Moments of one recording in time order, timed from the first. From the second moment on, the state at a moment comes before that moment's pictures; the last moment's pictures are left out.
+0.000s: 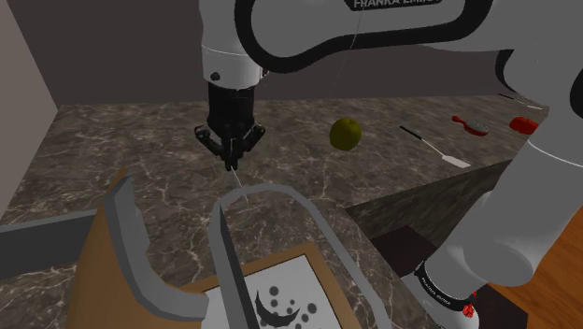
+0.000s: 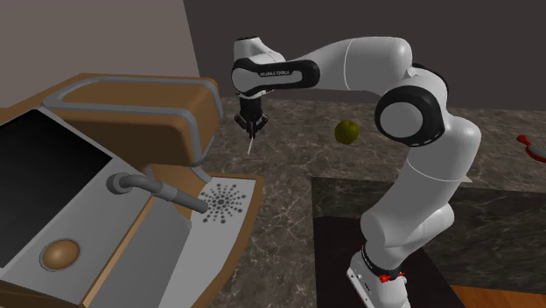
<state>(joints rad) 0.09 0.09 0.61 -1.75 -0.01 1.80 0.98</state>
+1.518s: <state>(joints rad) -0.05 -0.34 0.37 -2.07 0.15 1.71 0.56</state>
